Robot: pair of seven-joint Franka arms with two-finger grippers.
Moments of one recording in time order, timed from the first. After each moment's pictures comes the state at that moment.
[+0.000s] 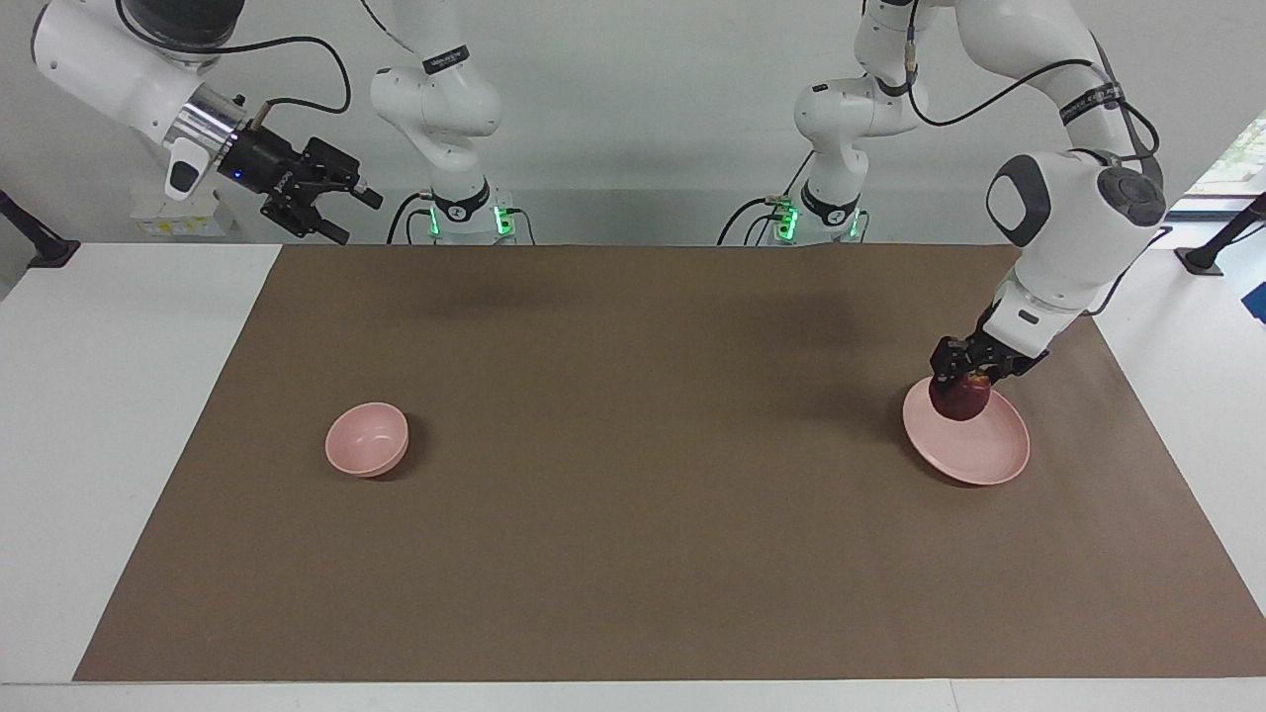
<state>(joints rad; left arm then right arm) 0.06 0.08 -0.07 -1.90 -0.11 2.02 0.01 -0.26 -0.27 -0.12 -2.06 0.70 1.52 -0.39</state>
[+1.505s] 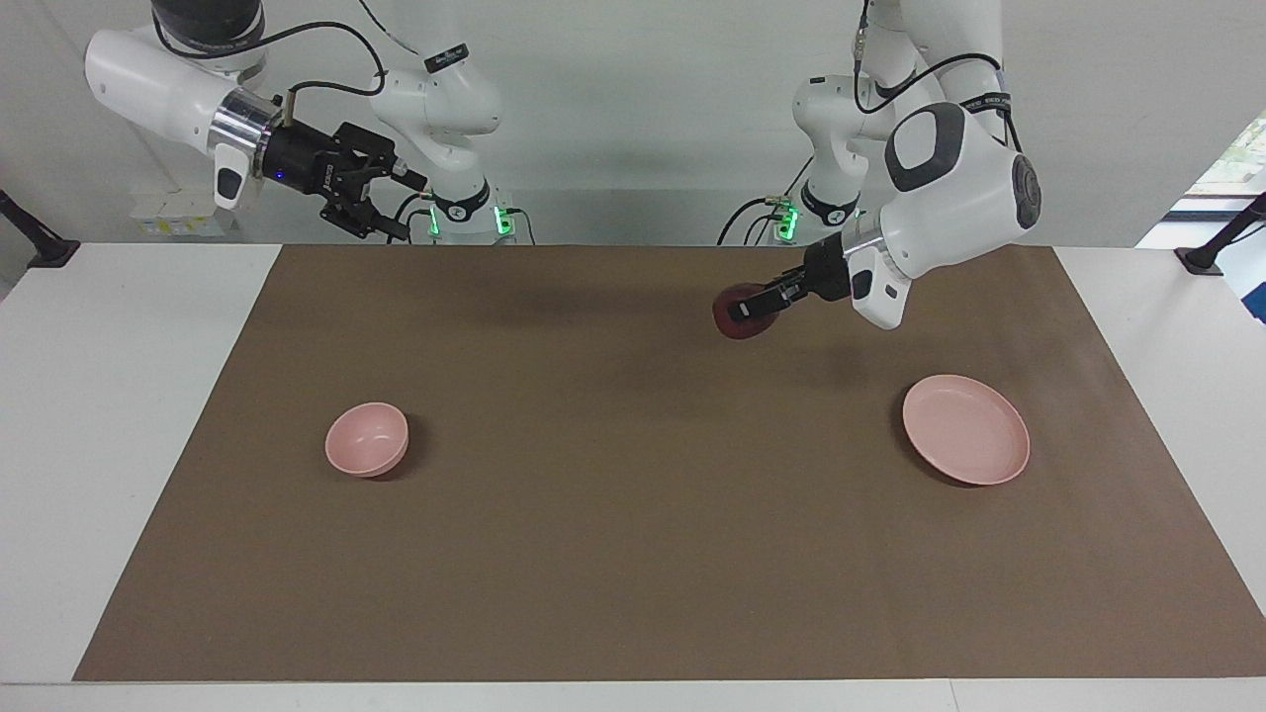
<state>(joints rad) -0.21 0.11 -0.09 -1.77 -0.80 1.75 -0.86 -0.16 -0.30 -0.11 -2.14 1.04 1.61 -0.32</state>
